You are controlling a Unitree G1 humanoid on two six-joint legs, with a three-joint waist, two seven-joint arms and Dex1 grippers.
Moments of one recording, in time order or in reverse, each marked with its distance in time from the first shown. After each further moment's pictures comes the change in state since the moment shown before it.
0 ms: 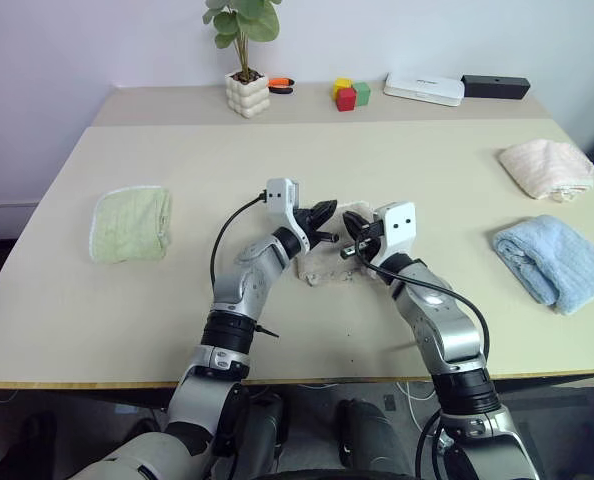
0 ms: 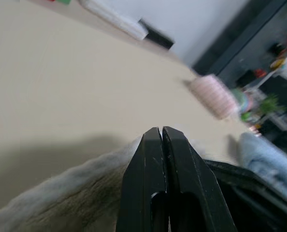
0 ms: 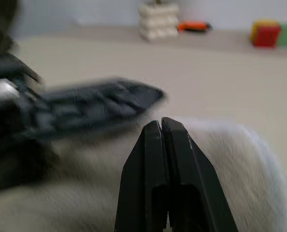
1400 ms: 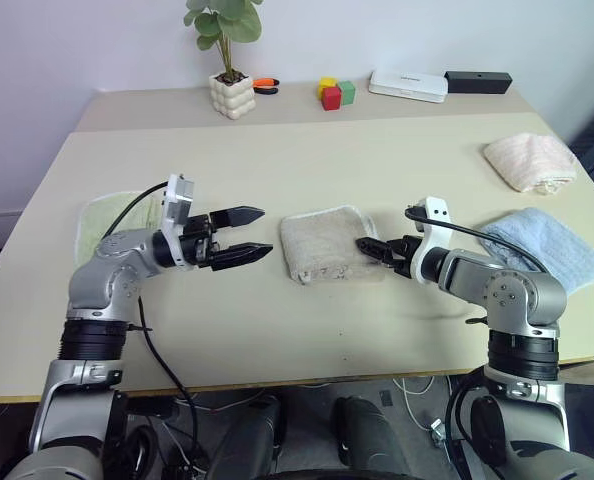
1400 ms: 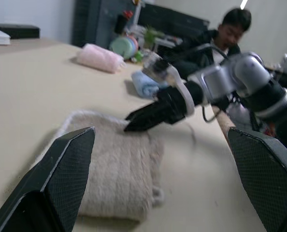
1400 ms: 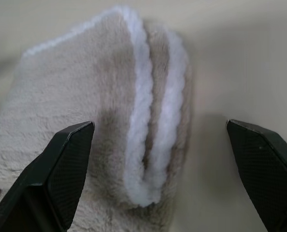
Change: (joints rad) left arm 0.142 0.663 0.036 -0.250 -0.196 0.032 -0.954; right arm -0.195 -0.144 -0.323 -0.044 0.410 0.937 0.000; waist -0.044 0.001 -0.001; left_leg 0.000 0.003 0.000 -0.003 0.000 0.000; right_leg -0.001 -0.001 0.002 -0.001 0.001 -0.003
